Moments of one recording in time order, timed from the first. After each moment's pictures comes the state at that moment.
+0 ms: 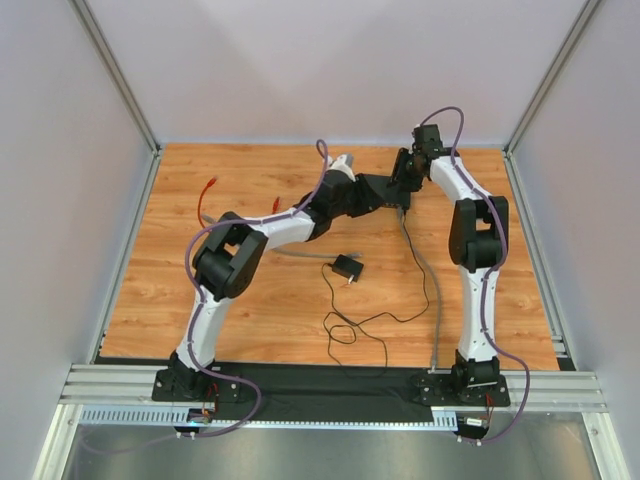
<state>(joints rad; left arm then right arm) -0.67 2.18 1.51 0.33 0.12 -0.85 0.11 2.37 2.02 -0.60 -0.18 0.42</state>
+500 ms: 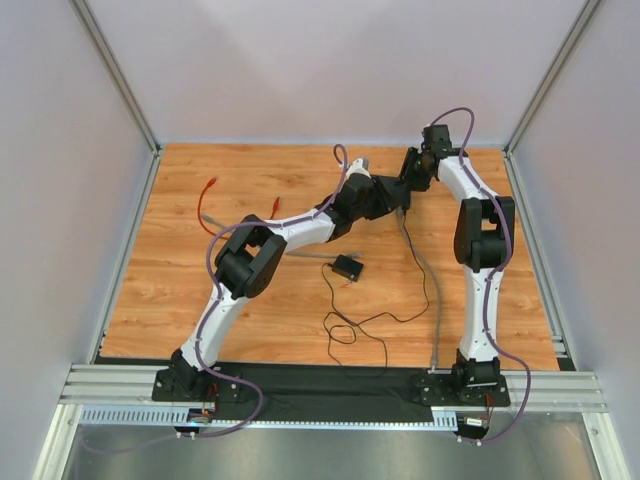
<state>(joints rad) -0.77 2.33 1.75 0.23 -0.01 -0.94 0.07 2.35 2.00 -0.58 -0.18 0.42</state>
